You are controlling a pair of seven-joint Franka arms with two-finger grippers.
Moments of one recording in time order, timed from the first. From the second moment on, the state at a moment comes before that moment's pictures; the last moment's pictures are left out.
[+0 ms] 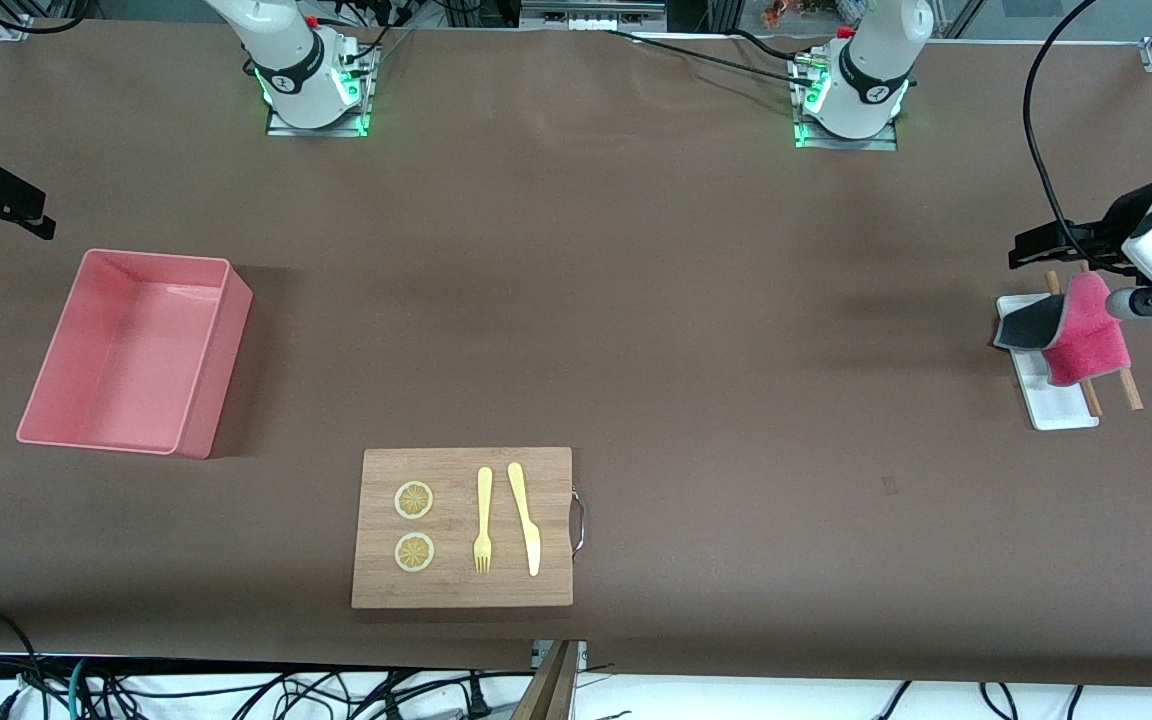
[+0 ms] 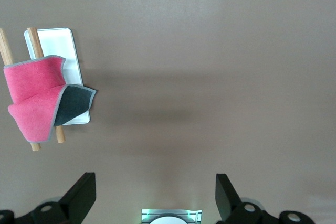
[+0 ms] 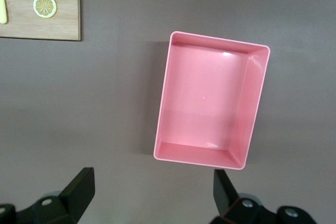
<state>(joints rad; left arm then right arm) 0.10 0.09 -0.04 -1.62 -0.02 1.48 0.03 -0.09 0.01 0.01 -1.56 -0.03 1.55 -0.14</state>
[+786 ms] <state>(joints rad) 0.13 0.14 -0.04 -1.62 0.00 1.48 0.03 -0.09 0.01 0.01 -1.56 -0.03 1.55 -0.14</state>
